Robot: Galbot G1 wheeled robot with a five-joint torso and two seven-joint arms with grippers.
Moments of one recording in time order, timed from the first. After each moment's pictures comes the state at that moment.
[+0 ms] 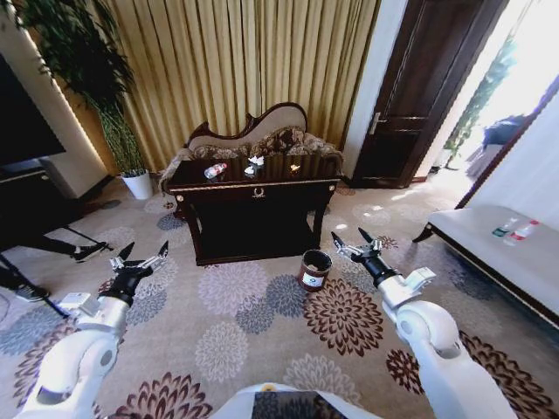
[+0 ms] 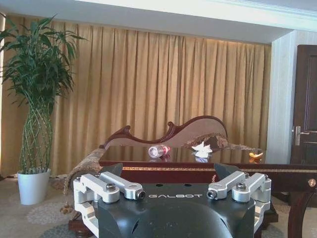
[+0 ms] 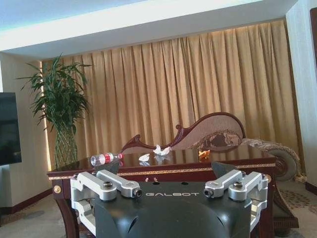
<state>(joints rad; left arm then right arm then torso) 1.63 -1.10 -0.92 -2.24 -0.66 0.17 0.01 -1.44 1.12 0.70 2.17 0.62 -0.19 -0.14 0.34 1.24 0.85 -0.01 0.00</state>
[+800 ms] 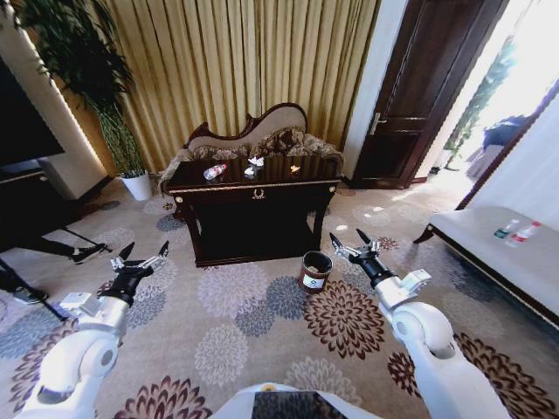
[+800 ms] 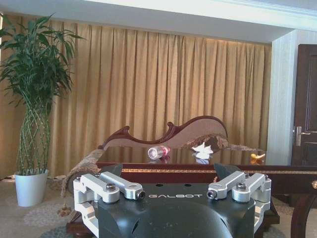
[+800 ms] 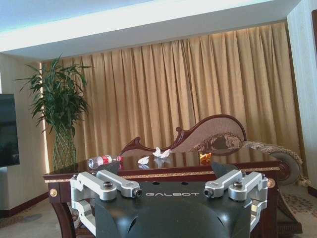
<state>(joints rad) 1.63 -1.10 -0.92 -2.24 -0.66 0.17 0.01 -1.43 1.13 0.68 2.16 0.60 -0.17 -0.14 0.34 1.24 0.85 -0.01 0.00</state>
